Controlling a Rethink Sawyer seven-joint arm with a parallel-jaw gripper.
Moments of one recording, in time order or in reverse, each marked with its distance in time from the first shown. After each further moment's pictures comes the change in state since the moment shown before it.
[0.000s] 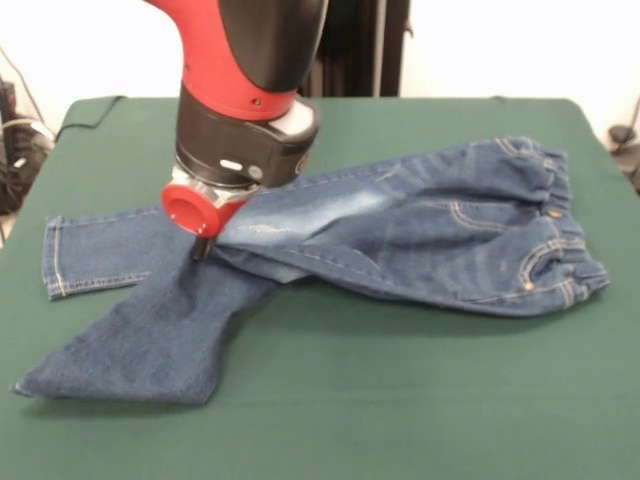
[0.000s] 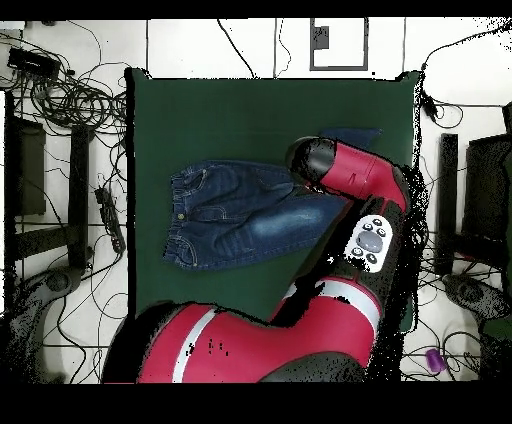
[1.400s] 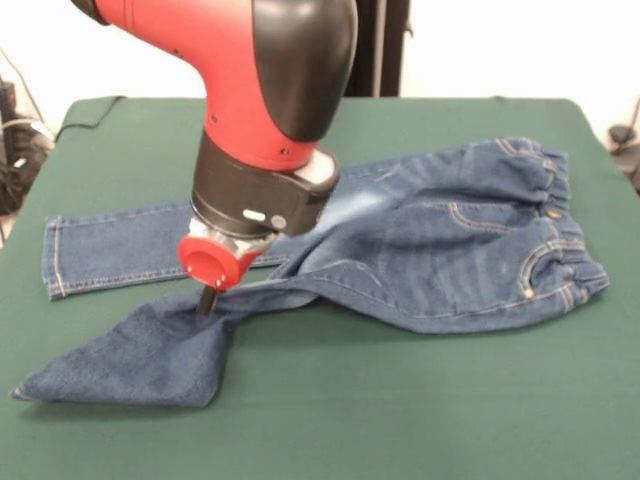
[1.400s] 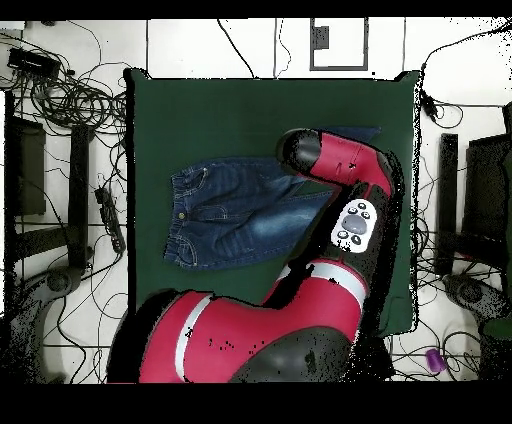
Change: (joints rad) arm 0.011 0.089 0.004 -0.119 -0.004 -0.060 0.000
